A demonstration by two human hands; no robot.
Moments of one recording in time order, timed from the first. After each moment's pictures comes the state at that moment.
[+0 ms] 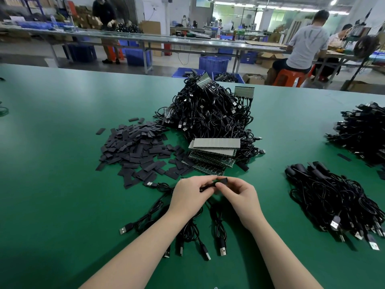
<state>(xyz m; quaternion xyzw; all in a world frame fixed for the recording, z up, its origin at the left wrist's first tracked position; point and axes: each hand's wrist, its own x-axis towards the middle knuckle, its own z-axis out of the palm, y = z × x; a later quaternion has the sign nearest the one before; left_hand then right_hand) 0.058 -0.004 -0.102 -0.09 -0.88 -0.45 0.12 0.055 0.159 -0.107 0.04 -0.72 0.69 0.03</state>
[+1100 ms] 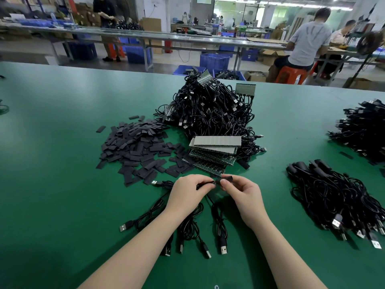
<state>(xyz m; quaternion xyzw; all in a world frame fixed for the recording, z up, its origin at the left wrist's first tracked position) 0.053 -0.012 -0.108 -0.08 -0.89 -0.44 0.10 0.056 0.163 -0.106 0.02 -0.71 0.70 0.03</state>
